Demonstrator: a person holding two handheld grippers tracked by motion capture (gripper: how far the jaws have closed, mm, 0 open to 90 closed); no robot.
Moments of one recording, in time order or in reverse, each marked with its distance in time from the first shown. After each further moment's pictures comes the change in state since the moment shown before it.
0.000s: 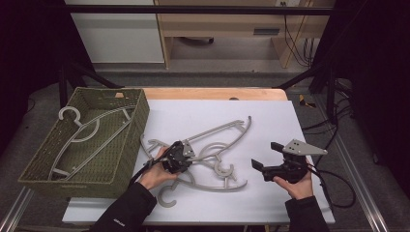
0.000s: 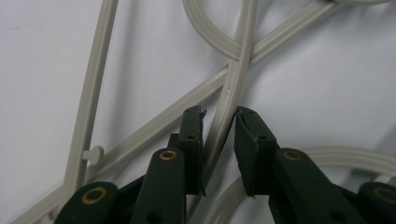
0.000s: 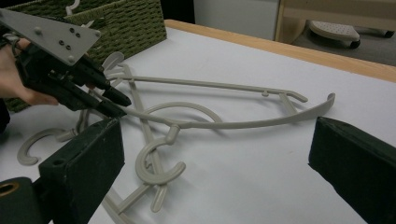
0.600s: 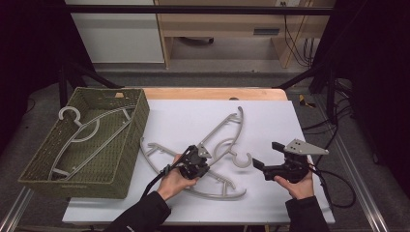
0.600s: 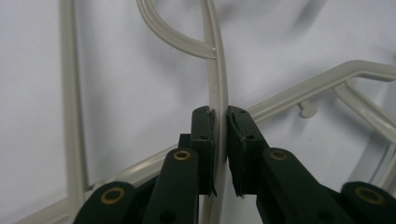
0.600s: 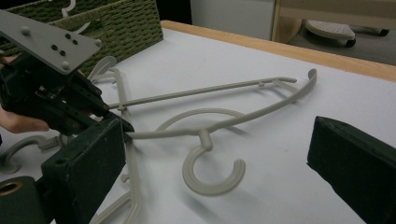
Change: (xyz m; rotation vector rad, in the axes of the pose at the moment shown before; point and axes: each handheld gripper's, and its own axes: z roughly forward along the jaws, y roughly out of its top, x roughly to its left) left arm -0.036 0.032 0.010 -0.054 -0.126 -0.182; right arm -0.001 0.000 -0.002 -0.001 -0.013 0.010
